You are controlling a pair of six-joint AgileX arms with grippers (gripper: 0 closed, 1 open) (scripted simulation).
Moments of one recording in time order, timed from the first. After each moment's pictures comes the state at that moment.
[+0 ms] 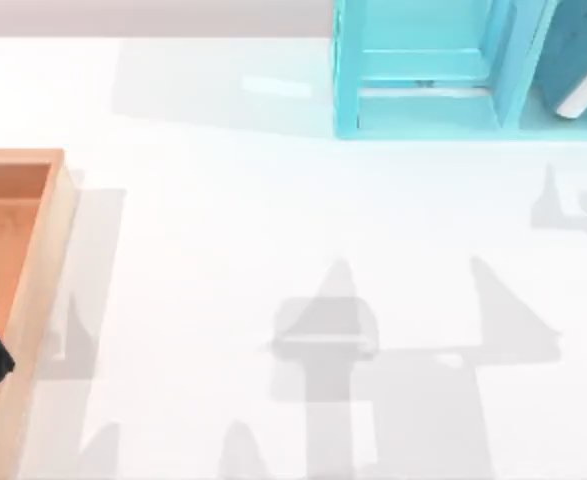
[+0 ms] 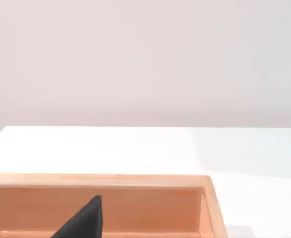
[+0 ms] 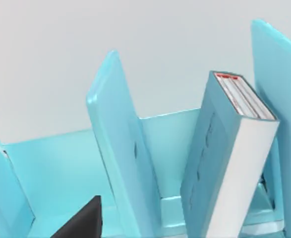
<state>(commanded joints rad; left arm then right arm) 0.00 0.00 0.00 0.00 0.00 0.00 -0.06 1.21 0.46 0.71 -0.08 0.24</state>
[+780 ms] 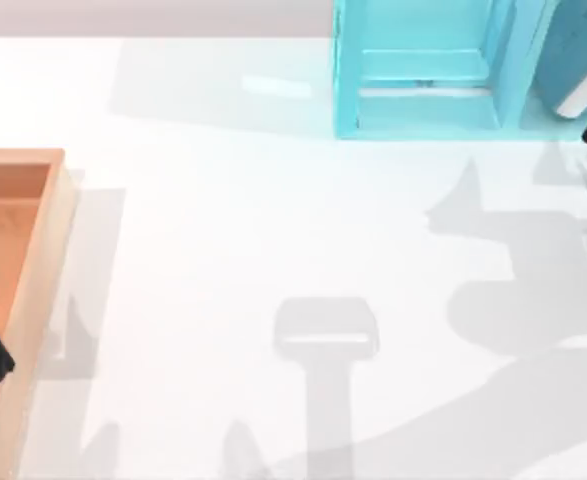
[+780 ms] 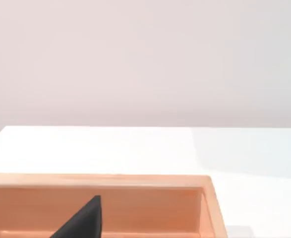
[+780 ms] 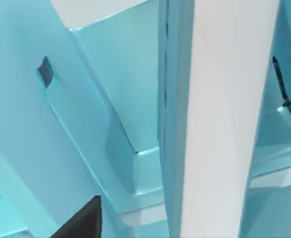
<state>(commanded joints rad) 0.00 0.00 0.00 0.00 0.00 0.00 -0.10 2.11 0.79 1.21 -0.14 0.39</state>
